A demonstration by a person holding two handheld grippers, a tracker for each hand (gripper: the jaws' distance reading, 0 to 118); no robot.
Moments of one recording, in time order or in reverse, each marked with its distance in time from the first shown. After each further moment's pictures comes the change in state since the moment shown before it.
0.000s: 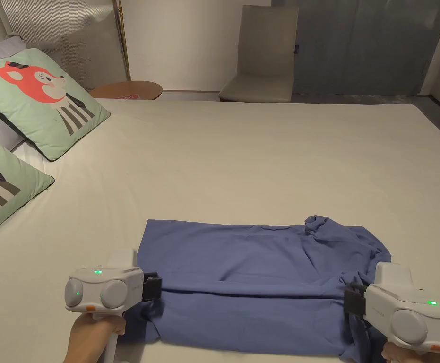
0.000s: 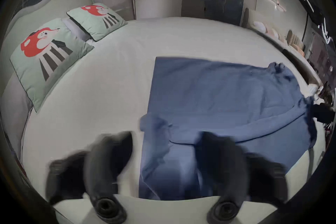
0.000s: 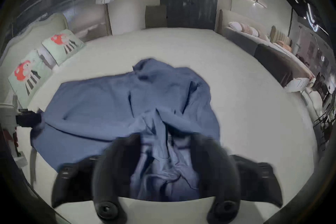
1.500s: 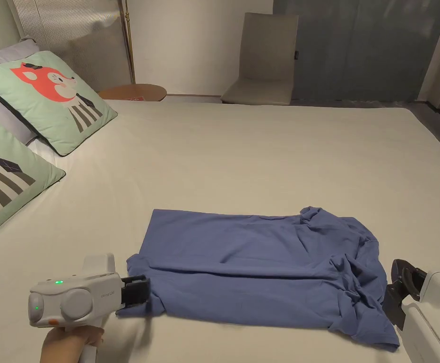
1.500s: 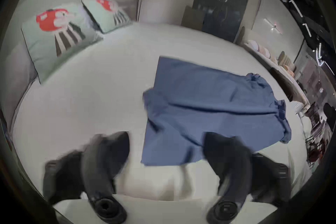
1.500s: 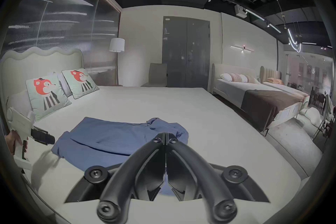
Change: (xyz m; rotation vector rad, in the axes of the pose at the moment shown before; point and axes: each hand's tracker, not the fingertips) left arm -0.039 -0.050 0.061 -0.032 -0.093 0.114; right arm -0.019 -0.044 0.166 0.453 -0.025 0.072
